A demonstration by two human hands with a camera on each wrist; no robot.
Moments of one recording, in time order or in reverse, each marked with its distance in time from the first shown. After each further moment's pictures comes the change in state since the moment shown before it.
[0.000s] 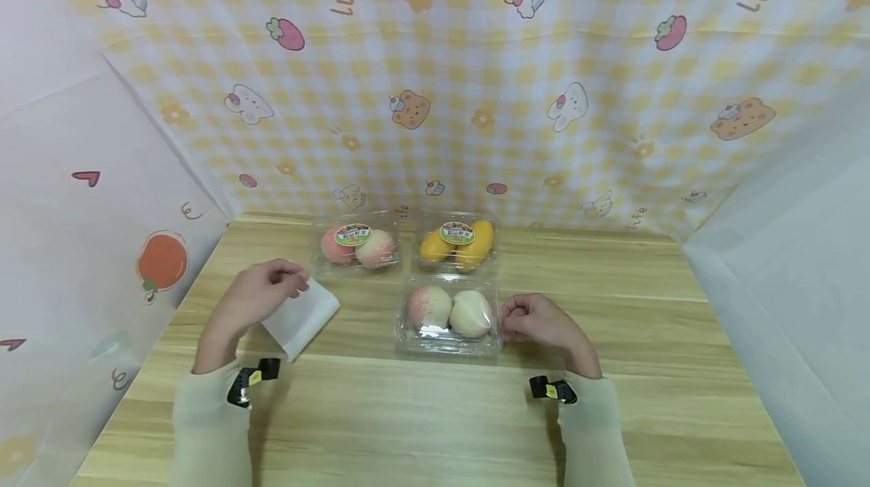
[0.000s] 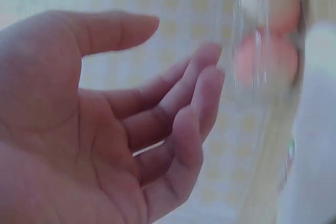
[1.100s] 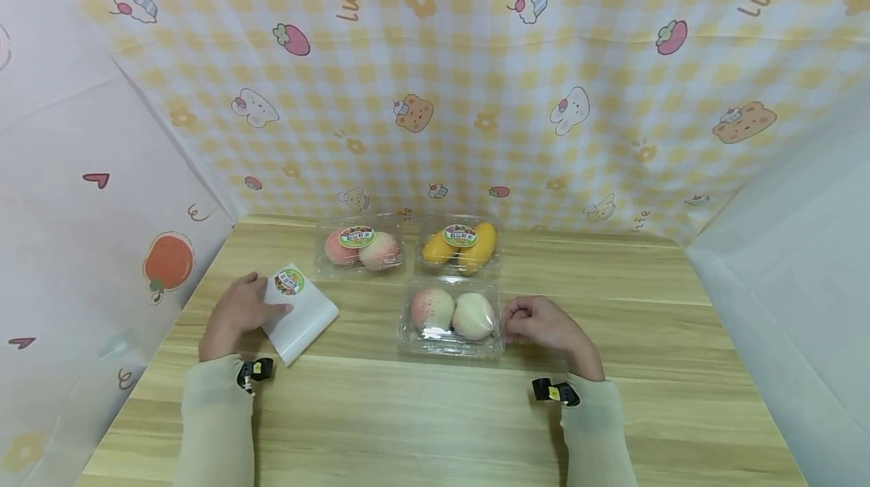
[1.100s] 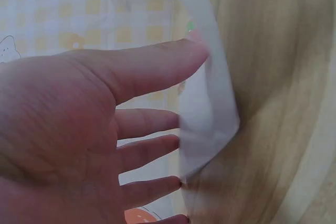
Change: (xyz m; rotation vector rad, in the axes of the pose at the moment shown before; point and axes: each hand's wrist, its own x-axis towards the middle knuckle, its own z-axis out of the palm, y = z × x) left_hand 0.012 -0.082 0.001 0.296 -0.055 -0.247; right_hand 0.002 0.004 0.000 -0.016 0.001 -0.007
